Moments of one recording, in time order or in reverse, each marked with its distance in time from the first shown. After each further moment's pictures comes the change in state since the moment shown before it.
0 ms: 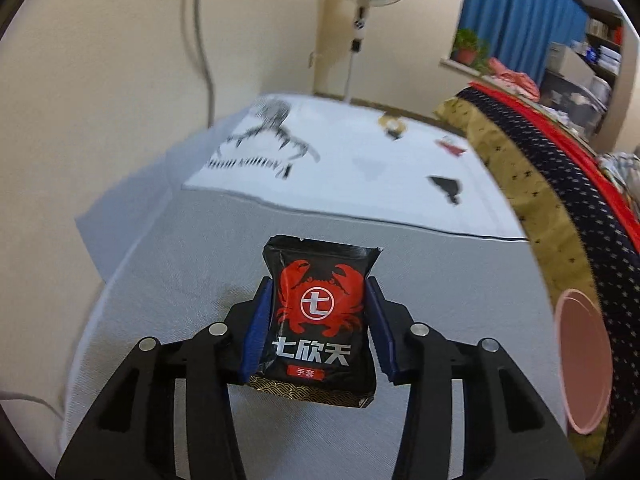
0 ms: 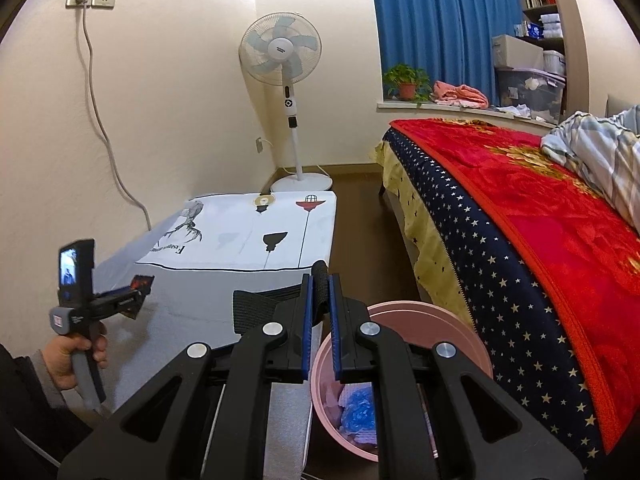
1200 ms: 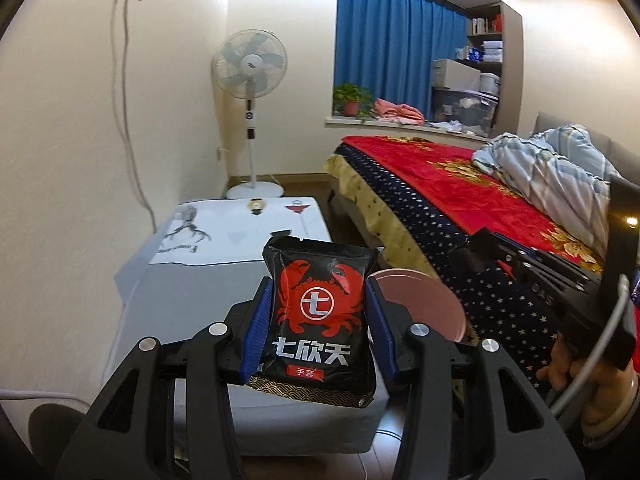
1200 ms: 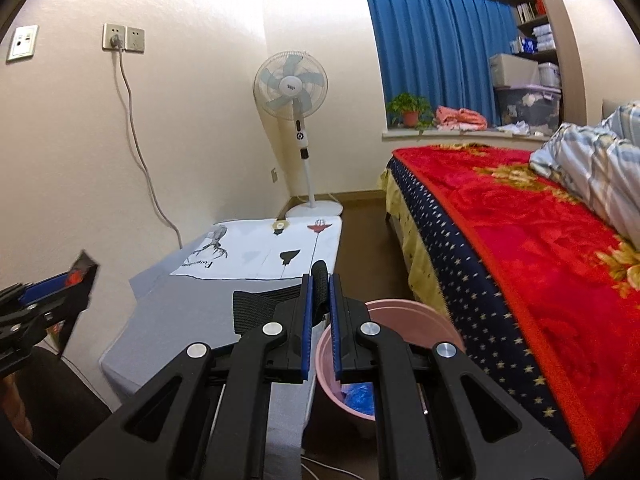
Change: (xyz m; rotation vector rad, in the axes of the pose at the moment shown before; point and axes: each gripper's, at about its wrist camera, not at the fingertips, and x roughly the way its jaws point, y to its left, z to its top) left arm -0.298 -0.150 -0.077 0.243 -0.235 -0.192; right arm -0.120 -0.028 -0.017 0.005 -0.111 0.046
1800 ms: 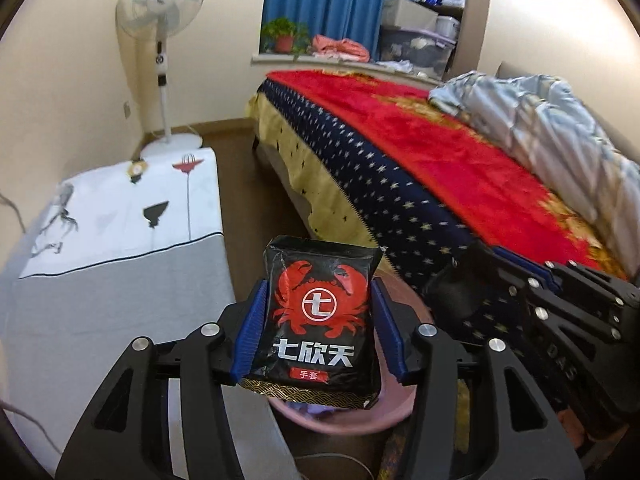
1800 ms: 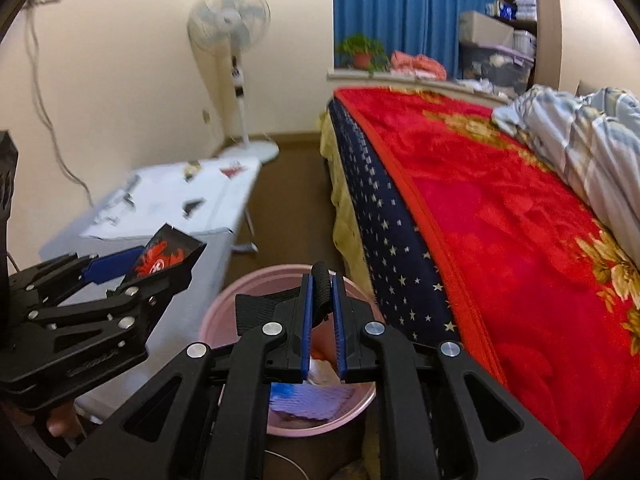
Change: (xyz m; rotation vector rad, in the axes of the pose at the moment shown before) left arm 0.239 -0.102 0.012 0.054 0.221 -0.213; right arm 0.139 -0.102 -0.006 0.010 0.294 -0.201
